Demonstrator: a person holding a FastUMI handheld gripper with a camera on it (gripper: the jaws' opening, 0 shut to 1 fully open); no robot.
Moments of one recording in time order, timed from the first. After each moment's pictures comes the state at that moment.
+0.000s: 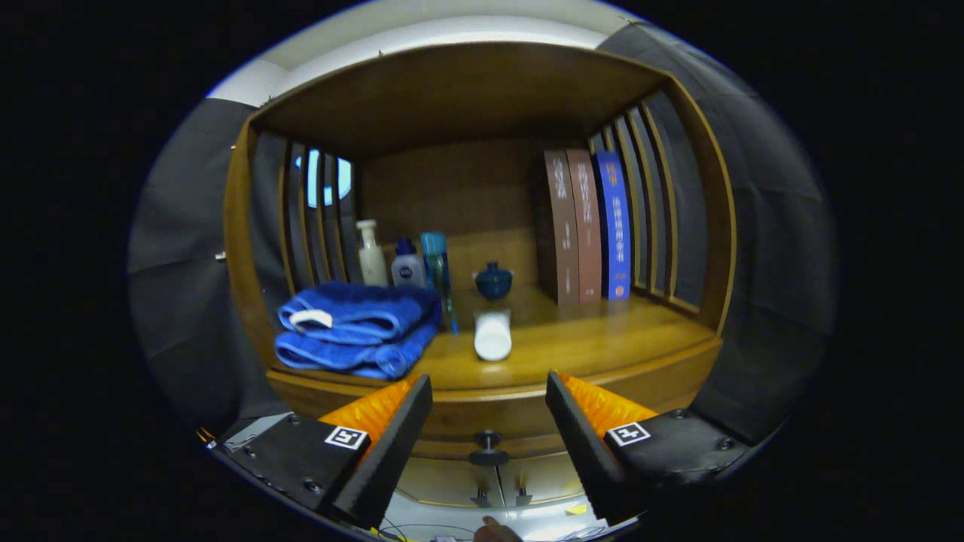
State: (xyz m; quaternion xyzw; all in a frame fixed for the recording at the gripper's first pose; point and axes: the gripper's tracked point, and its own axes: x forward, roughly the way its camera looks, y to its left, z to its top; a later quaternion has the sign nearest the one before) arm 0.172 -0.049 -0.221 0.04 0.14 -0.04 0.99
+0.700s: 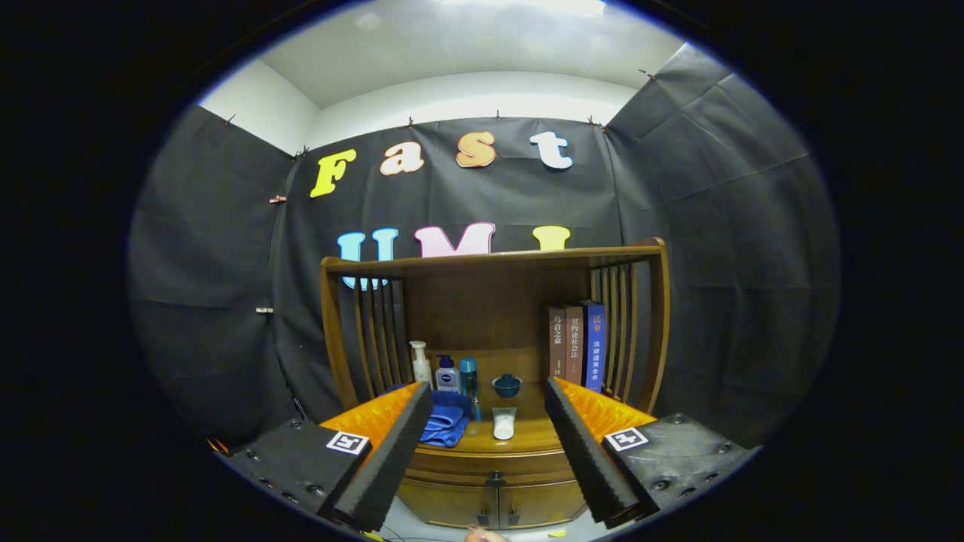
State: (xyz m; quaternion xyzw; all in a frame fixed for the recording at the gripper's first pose) arm 0.061 -0.040 -0.012 0.03 0.02 -0.02 1.00
